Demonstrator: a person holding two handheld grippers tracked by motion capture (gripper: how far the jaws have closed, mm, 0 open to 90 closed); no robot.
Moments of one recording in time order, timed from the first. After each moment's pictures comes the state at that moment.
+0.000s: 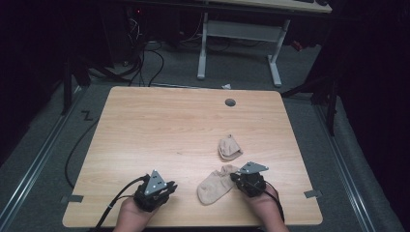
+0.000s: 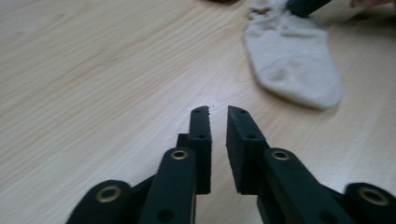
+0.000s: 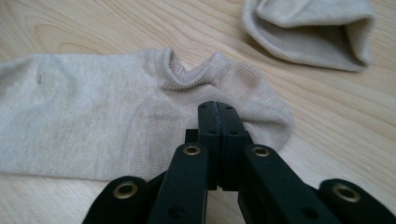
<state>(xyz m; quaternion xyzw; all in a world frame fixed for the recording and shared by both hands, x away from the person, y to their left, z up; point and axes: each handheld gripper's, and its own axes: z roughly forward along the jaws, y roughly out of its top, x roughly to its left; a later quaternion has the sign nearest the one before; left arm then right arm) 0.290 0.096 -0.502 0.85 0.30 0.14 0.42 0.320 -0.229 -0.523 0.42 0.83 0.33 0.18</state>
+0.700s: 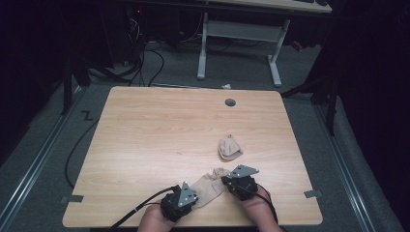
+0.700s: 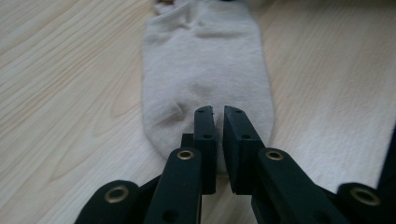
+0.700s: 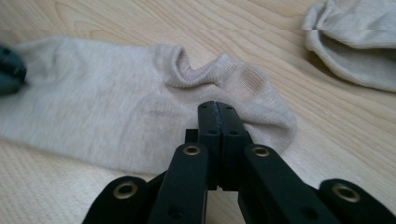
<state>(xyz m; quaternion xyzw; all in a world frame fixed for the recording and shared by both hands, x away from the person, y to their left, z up) 0.280 0.048 -0.524 0.89 0.24 0.13 0.36 0.314 -0.205 -0.523 0.39 0.84 0.33 0.17</state>
